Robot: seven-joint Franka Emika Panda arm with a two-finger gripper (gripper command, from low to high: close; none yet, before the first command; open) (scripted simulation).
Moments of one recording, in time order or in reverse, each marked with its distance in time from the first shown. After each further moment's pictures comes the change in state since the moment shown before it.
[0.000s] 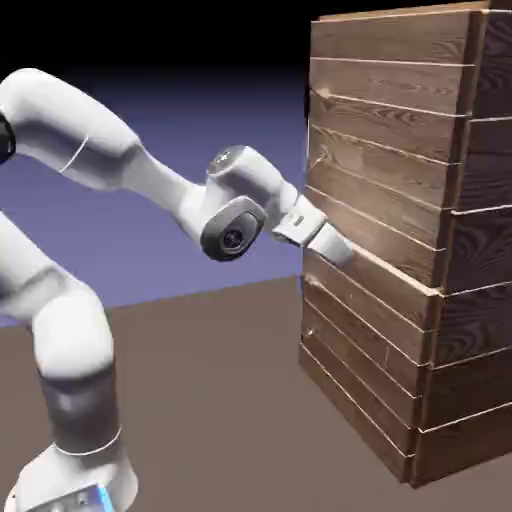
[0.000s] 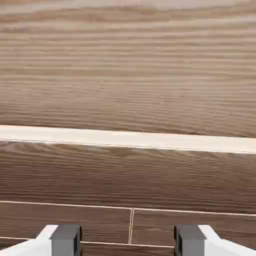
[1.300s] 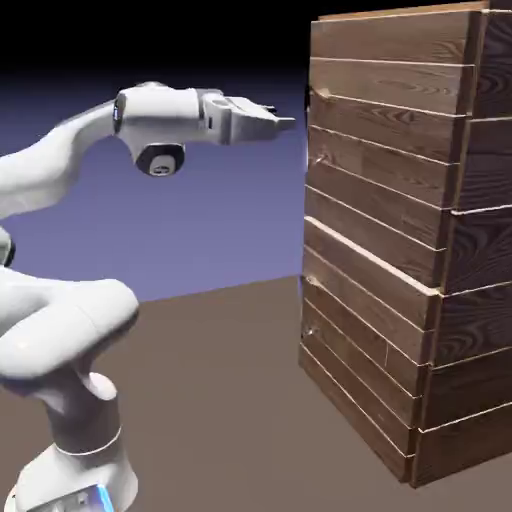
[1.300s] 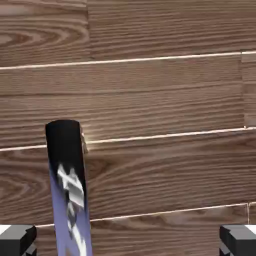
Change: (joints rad) arm -0.856 -0.877 0.856 0.258 1.696 -0.347 -0.656
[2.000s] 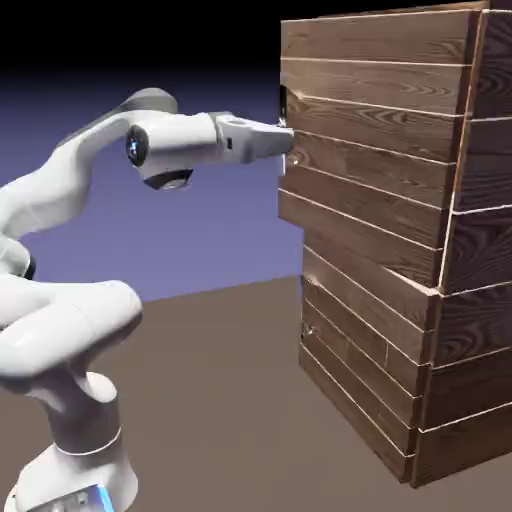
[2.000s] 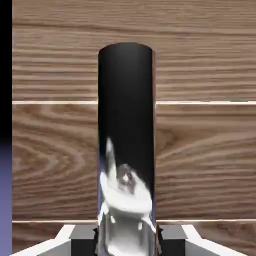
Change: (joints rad) arm 0.050 -0.086 -0.139 -0.177 0.281 -0.362 -0.383
